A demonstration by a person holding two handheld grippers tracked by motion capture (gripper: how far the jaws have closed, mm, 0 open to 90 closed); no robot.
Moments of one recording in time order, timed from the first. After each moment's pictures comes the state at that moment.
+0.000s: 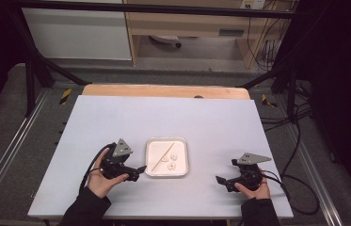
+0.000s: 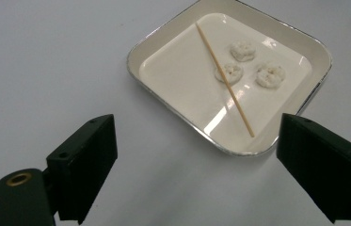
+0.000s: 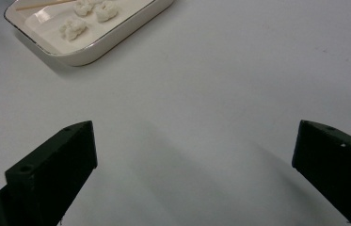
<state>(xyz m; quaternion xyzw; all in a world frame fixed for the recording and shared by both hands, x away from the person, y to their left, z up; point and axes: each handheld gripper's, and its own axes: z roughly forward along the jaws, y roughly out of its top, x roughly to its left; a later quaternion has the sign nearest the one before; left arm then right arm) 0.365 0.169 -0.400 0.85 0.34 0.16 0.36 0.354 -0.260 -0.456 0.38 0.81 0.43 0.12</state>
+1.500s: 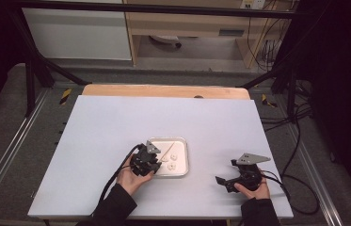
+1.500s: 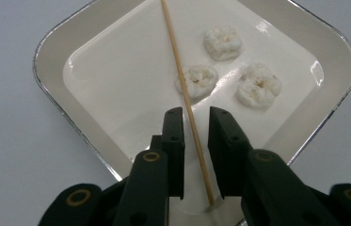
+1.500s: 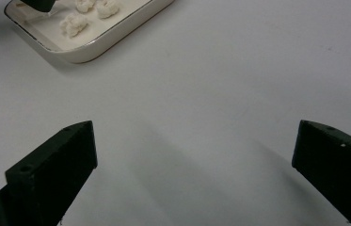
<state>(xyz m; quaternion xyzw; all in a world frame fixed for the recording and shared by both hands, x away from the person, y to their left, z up) 0.384 0.097 -0.432 0.87 0.37 0.13 0.29 0.354 -0.259 -0.457 0.38 0.81 0.42 0.12</state>
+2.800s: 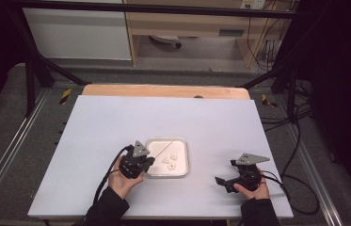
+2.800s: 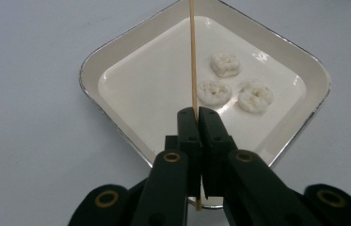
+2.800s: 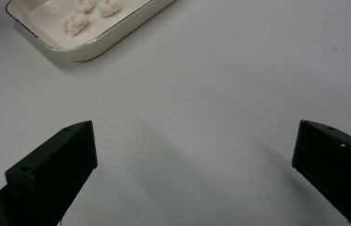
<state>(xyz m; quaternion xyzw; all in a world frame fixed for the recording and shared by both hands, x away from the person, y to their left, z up) 0.367 0.129 -0.420 0.84 0.36 0.16 0.37 0.354 -0.258 -0.457 0.38 0.82 0.42 0.12</state>
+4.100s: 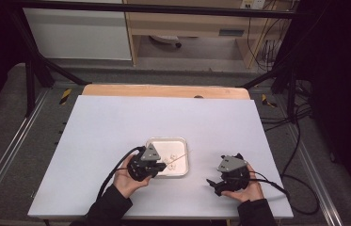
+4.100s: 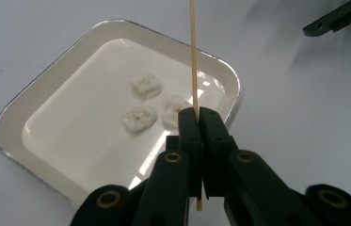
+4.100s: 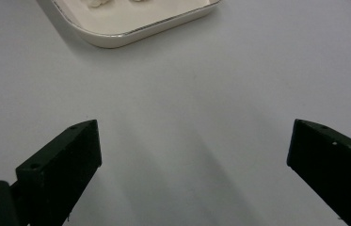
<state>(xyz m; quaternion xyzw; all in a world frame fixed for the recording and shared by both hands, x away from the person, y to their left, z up) 0.363 0.100 -0.403 0.89 0.24 0.10 0.37 0.343 -0.209 -0.434 0.24 0.88 0.32 0.24</state>
